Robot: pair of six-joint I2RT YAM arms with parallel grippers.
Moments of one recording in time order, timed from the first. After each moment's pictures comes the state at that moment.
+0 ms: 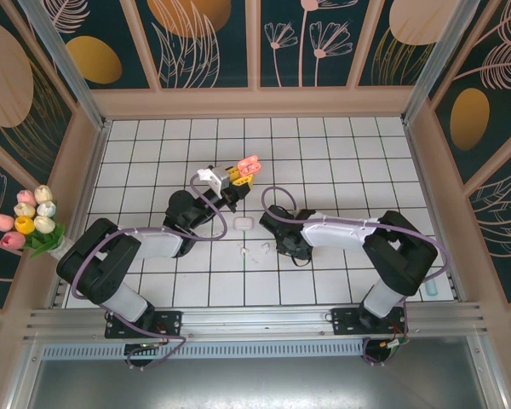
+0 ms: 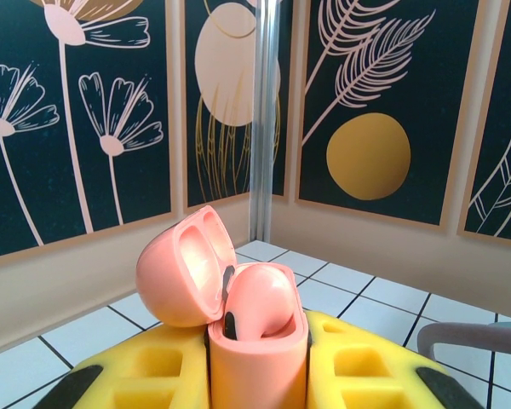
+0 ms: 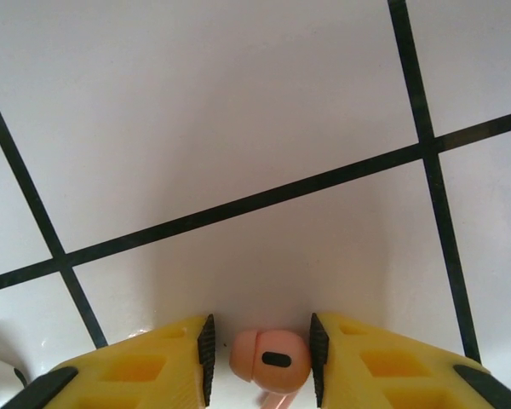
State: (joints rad) left arm -0.60 1.58 0.54 1.27 0.33 -0.13; right arm 0.91 1.64 0.88 -0.68 0.21 1.15
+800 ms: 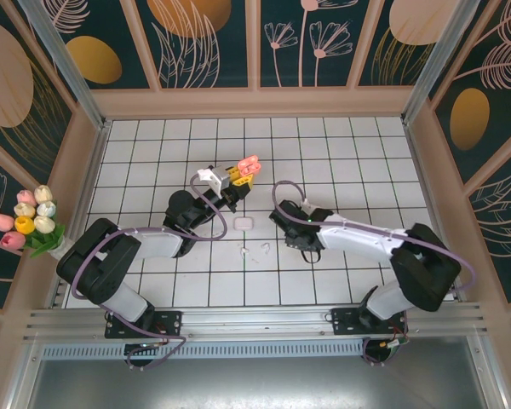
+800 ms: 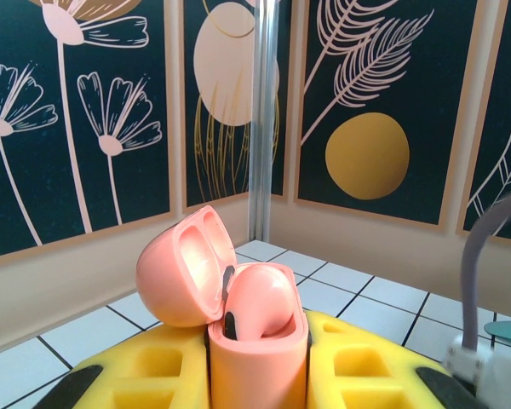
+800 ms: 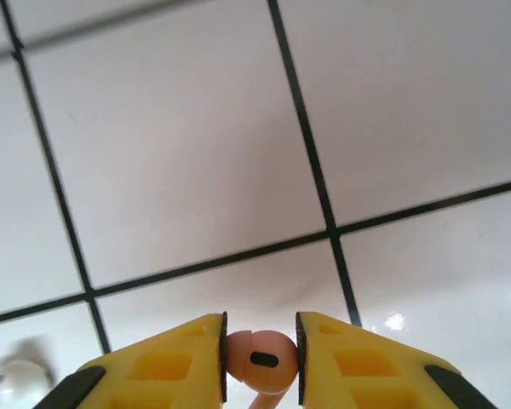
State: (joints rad) left arm -0.60 1.58 0.54 1.26 0.33 -0.12; right arm 0.86 1.44 0.84 -0.68 0.35 1.04
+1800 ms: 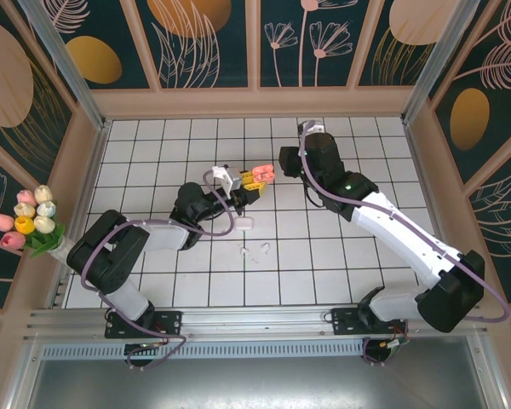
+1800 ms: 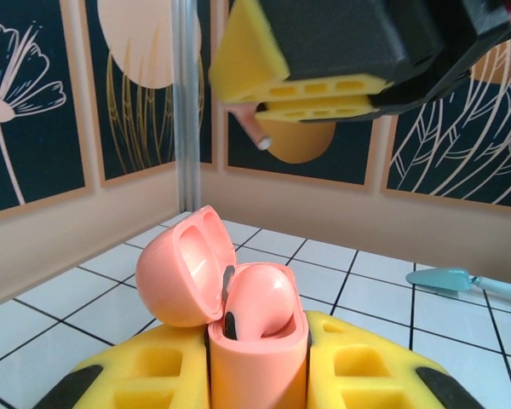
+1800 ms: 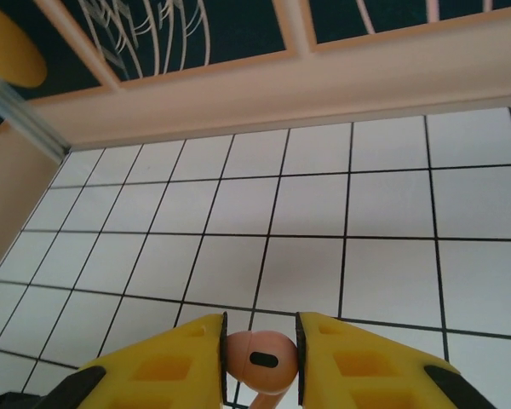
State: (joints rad) left arm -0.60 1.66 0.64 1.18 0.54 -0.13; right arm 0.68 1.31 1.21 -0.34 0.22 0.44
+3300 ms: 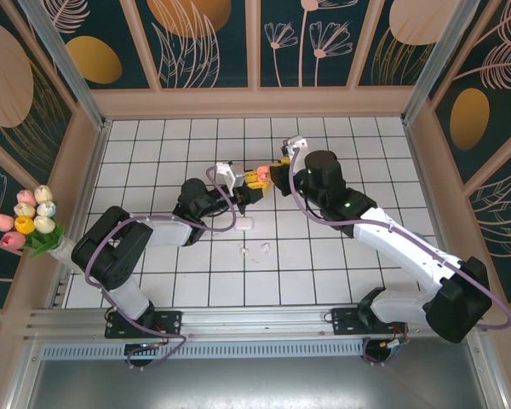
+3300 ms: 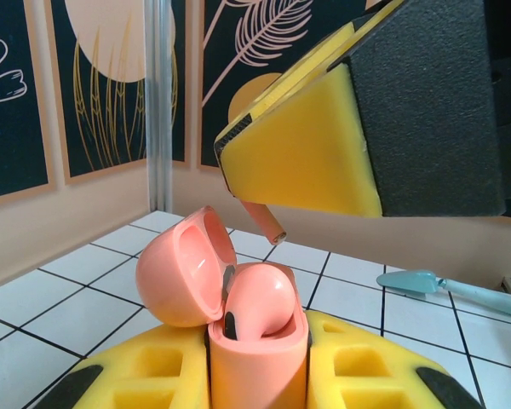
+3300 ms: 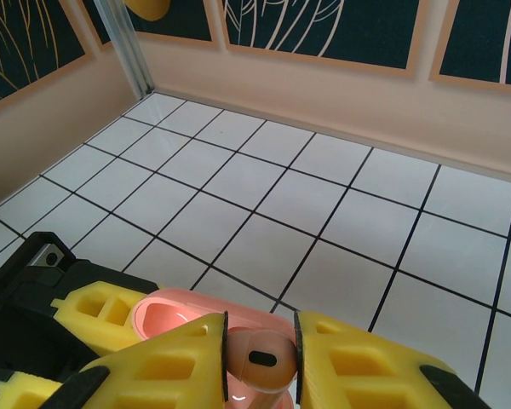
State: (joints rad) left arm -0.60 1.70 0.68 1.18 0.60 -0.18; right arm 0.70 1.23 0.99 -0.10 0.03 0.14
